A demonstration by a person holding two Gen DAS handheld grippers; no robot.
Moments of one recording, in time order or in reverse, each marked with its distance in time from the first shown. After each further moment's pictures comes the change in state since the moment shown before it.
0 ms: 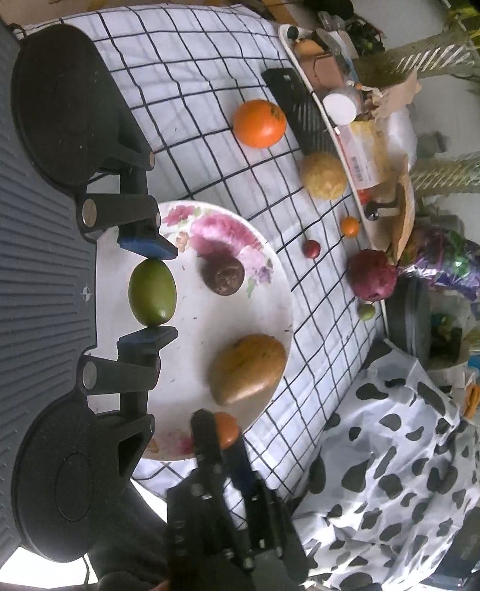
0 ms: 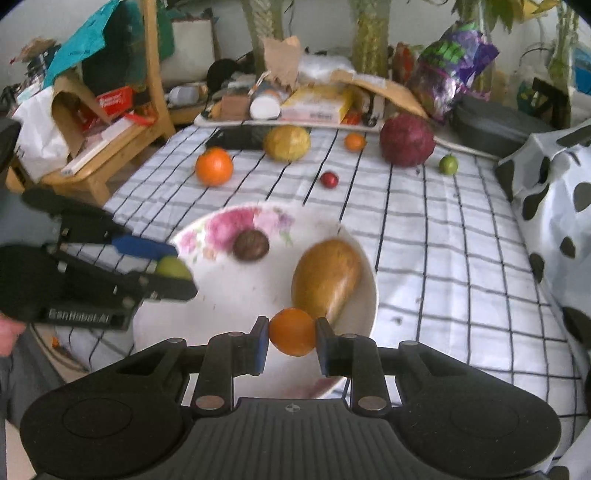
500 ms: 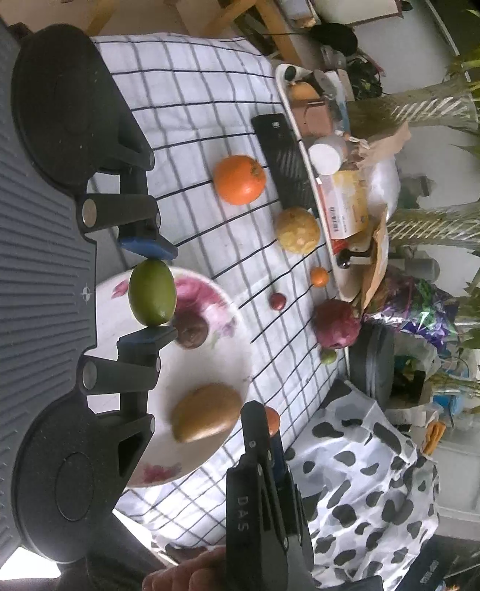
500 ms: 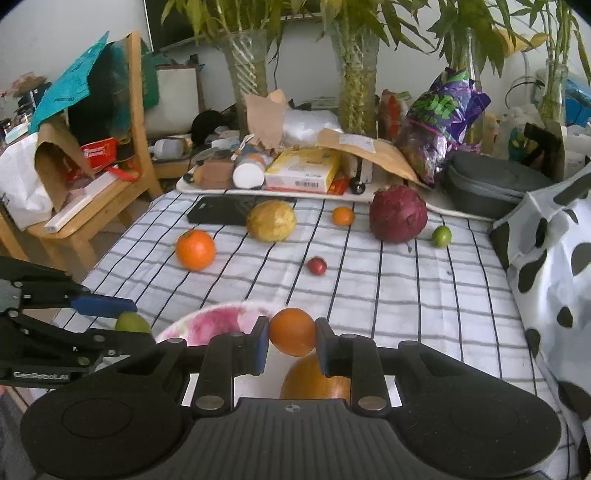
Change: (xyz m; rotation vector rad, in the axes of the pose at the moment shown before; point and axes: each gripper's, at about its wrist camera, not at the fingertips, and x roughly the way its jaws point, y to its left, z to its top) left arm -0.023 0.032 0.005 -0.088 -0.088 0.053; right arm 0.006 -0.005 0.056 0.033 -0.159 -0.043
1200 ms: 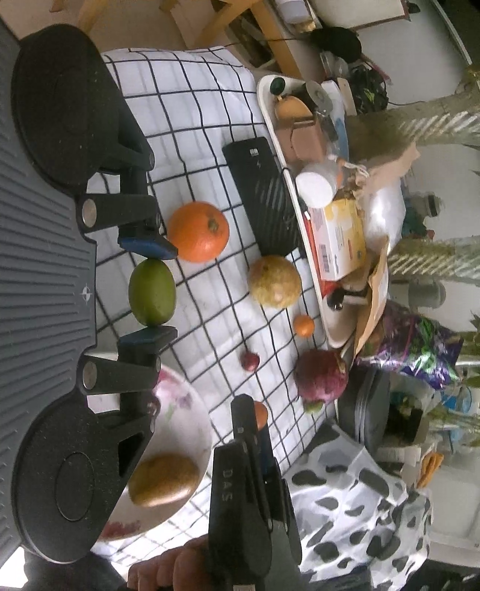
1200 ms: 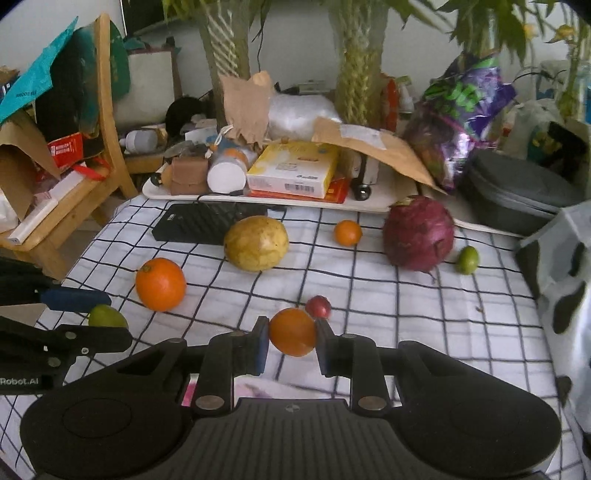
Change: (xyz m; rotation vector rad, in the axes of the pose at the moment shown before) left arm 0.030 0.059 0.041 -0.015 0.023 0.016; right arm 0.080 0.007 0.049 0.022 0.040 -0.065
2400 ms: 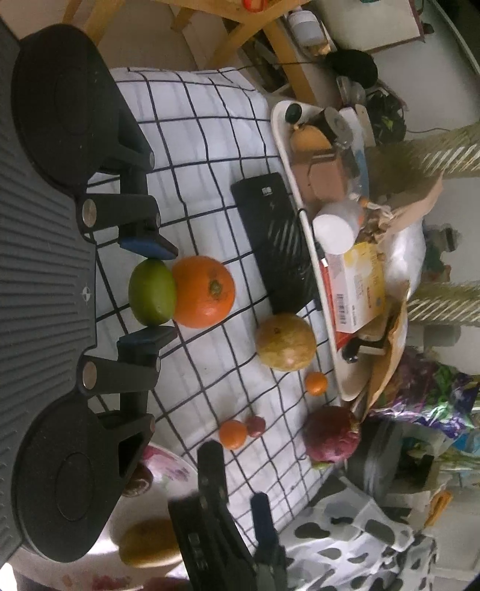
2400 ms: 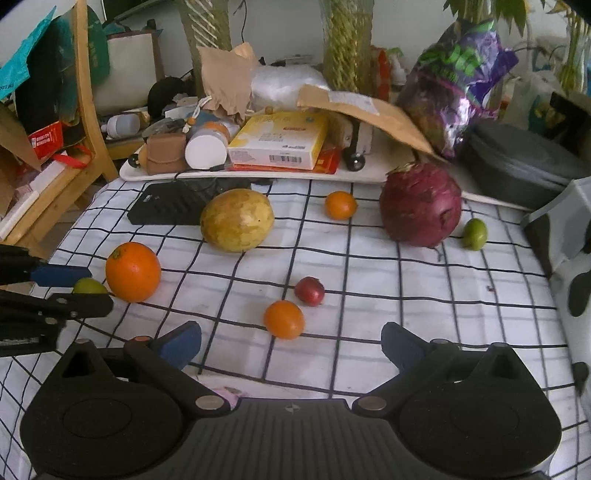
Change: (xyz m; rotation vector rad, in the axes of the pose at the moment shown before) left arm 0.032 0.034 0.005 -0.037 0.040 0.101; right arm 0.042 -0.006 0.000 0.033 0.083 -0.019
